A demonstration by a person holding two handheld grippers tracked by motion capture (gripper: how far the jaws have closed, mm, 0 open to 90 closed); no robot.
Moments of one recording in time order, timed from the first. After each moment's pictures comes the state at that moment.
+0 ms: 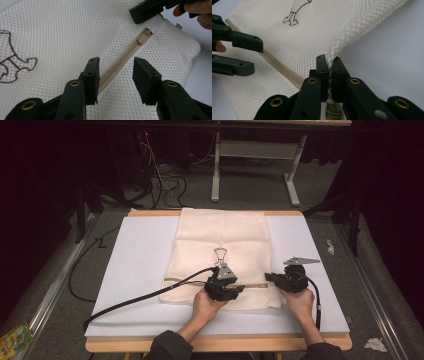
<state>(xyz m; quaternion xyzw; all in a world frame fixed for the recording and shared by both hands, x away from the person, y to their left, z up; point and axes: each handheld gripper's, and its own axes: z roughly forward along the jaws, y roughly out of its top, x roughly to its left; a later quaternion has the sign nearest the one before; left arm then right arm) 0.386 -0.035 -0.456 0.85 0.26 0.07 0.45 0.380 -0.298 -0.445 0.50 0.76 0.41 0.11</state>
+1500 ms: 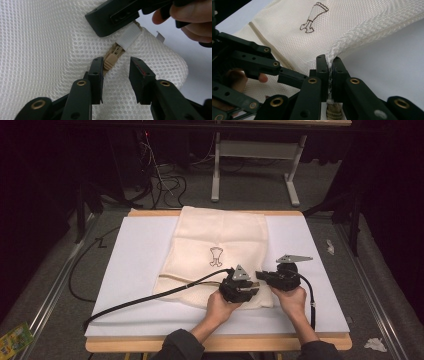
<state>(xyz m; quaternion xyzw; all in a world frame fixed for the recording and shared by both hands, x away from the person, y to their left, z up) 0.385 -0.073 -0.463 0.85 0.24 0.03 0.46 0.382 -0.274 -0.435 0.47 0.76 0.44 0.10</state>
